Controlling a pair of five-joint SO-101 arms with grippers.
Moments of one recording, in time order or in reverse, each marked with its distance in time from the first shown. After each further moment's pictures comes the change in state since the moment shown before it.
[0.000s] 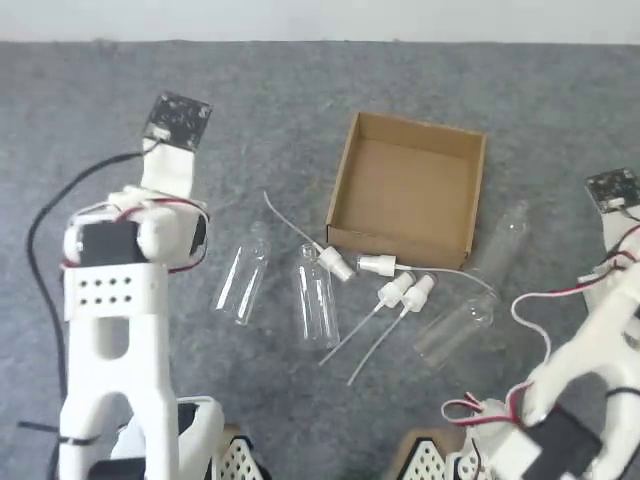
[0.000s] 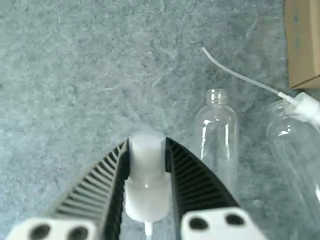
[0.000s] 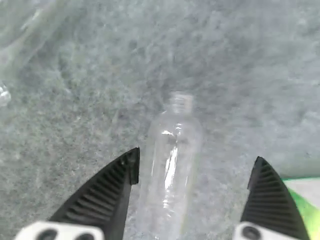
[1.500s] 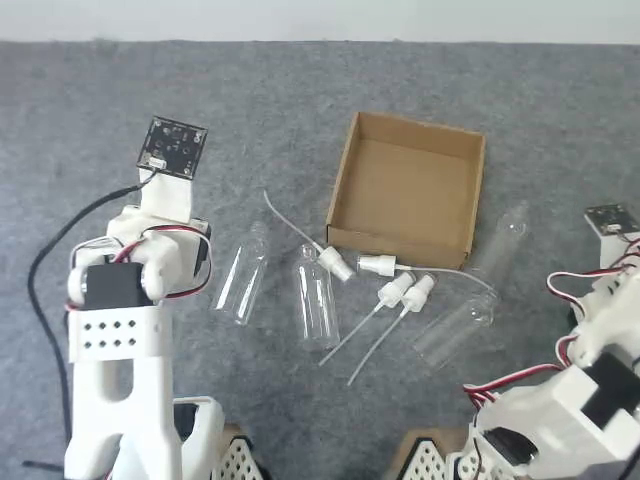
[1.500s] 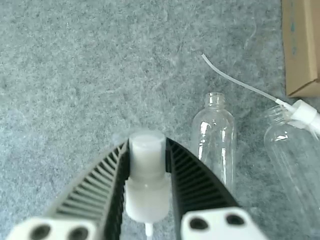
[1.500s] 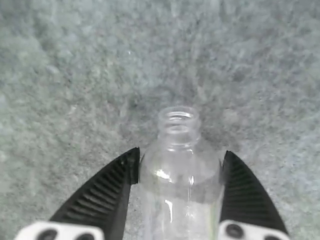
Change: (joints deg) left arm 0.2 -10.8 9.8 -4.0 1.9; right arm 3.7 19.3 -2.4 -2.6 -0.5
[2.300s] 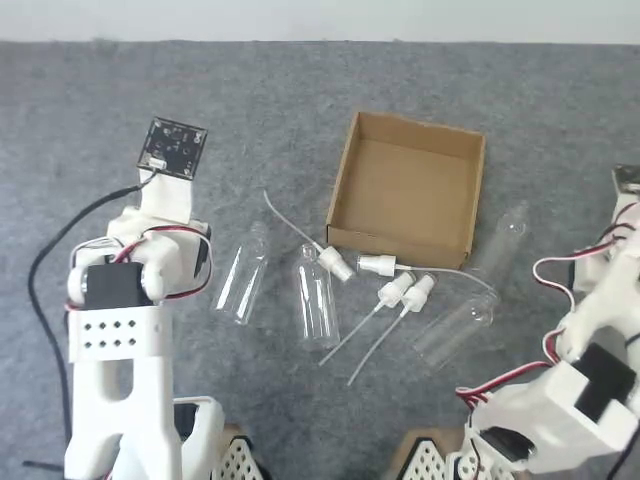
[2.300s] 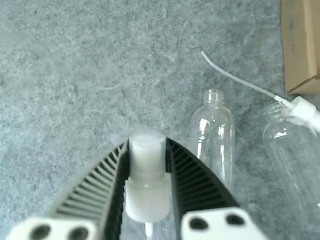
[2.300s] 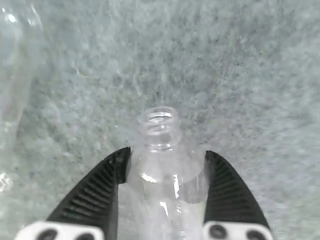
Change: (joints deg) left arm 0.0 0.0 0.0 1.1 0.2; right arm -7.0 0.0 -8.4 0.0 -23.1
